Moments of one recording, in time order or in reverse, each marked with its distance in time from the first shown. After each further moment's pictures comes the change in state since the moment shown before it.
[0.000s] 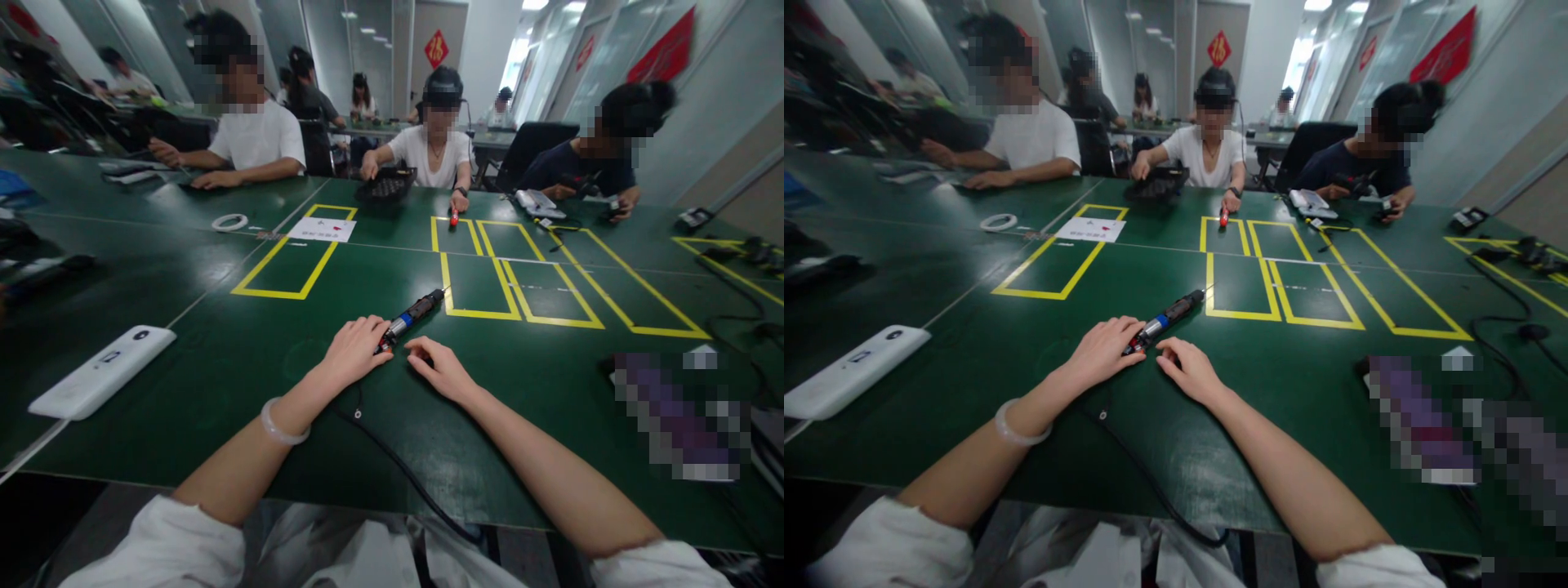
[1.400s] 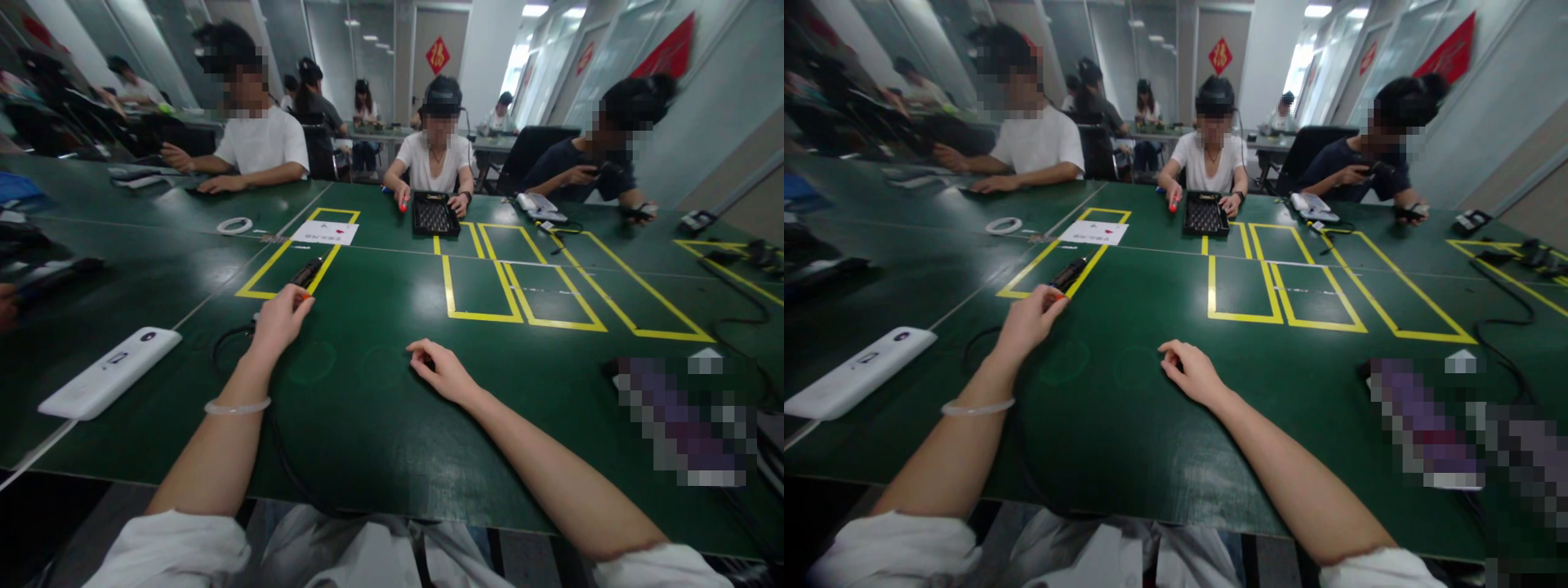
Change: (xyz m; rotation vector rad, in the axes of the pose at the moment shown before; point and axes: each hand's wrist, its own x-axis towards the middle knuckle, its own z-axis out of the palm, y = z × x) left_hand -0.022 -0.126 -0.012 -0.296 0.249 -0.565; right_hand 0.000 0.000 -0.001 -0.022 -0.038 0.000
